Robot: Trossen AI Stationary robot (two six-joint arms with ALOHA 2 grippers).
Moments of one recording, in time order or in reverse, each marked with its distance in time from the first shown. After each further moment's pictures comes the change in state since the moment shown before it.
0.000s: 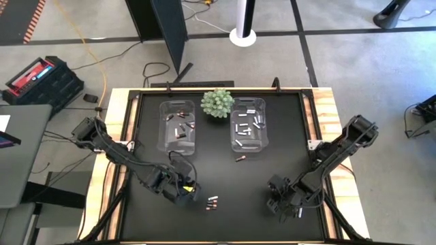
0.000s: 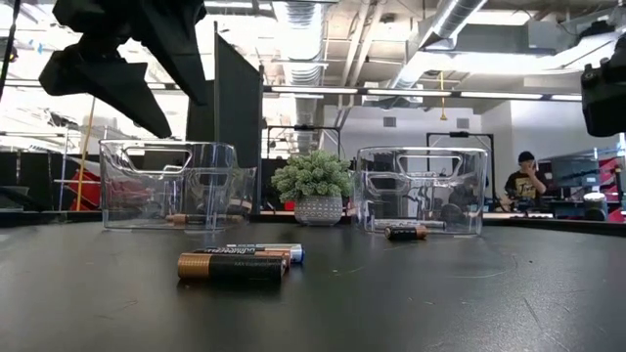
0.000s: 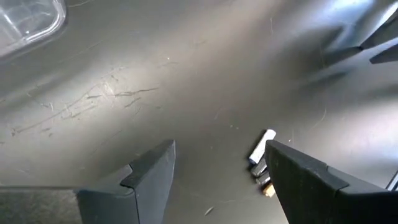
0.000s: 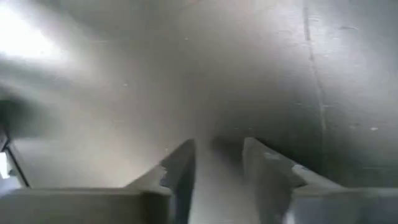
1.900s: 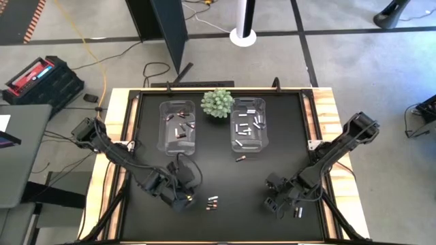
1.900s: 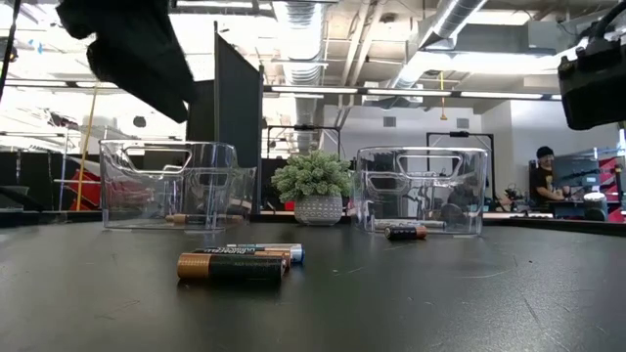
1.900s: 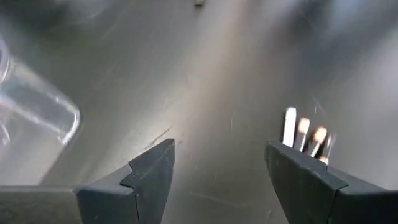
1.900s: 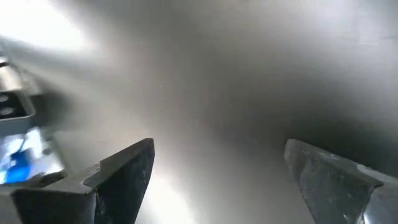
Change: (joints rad) left arm -0.035 -0.001 0.000 -0.005 -0.107 0.502; right arm -0.077 -0.077 -0.001 0.026 -0.085 -0.066
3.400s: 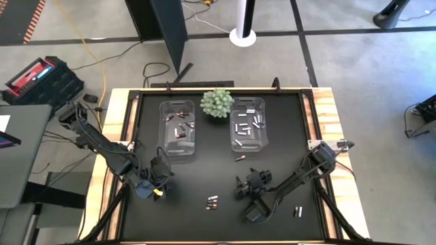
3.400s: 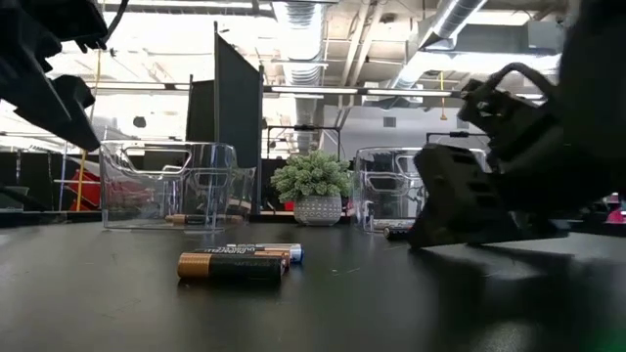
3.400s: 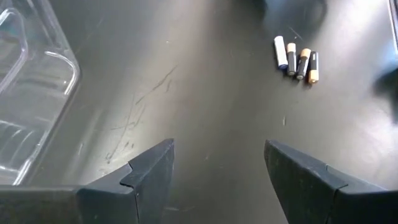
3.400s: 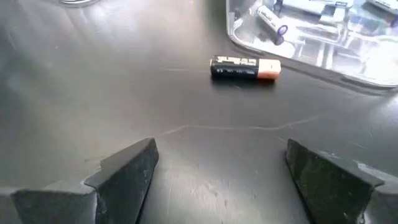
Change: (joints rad) left arm -0.131 -0.462 -0.526 0.263 0.060 0.119; right arm -0.117 0.701 0.520 -0.468 0.816 0.225
